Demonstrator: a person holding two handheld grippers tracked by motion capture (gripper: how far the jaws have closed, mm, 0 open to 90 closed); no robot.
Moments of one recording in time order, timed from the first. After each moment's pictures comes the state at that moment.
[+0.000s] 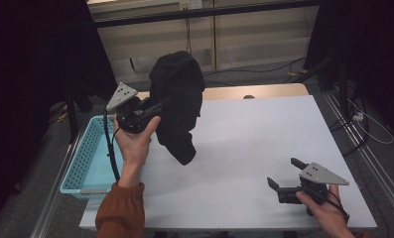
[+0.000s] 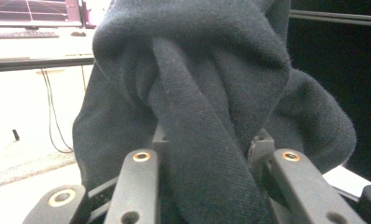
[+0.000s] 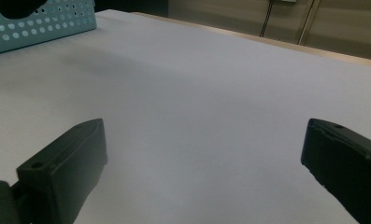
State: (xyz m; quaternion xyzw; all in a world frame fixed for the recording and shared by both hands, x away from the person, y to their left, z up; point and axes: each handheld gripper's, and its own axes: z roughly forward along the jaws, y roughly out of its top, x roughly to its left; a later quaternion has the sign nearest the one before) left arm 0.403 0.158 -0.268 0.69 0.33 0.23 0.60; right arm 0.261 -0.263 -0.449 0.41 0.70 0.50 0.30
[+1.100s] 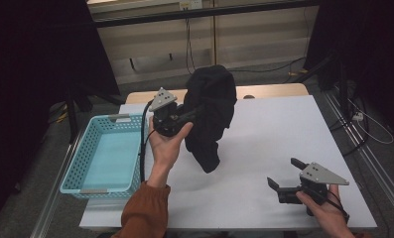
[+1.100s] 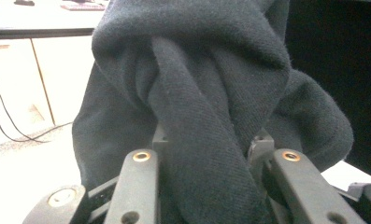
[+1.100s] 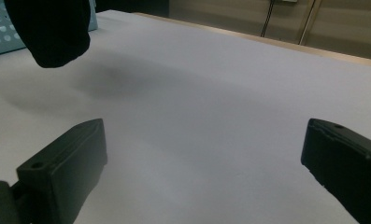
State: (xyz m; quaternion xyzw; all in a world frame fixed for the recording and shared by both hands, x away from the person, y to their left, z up) left arm 0.412 0.090 -0.301 0.73 0.31 0.18 0.59; right arm 0.261 -0.263 -0.449 0.41 0.70 0.50 0.29
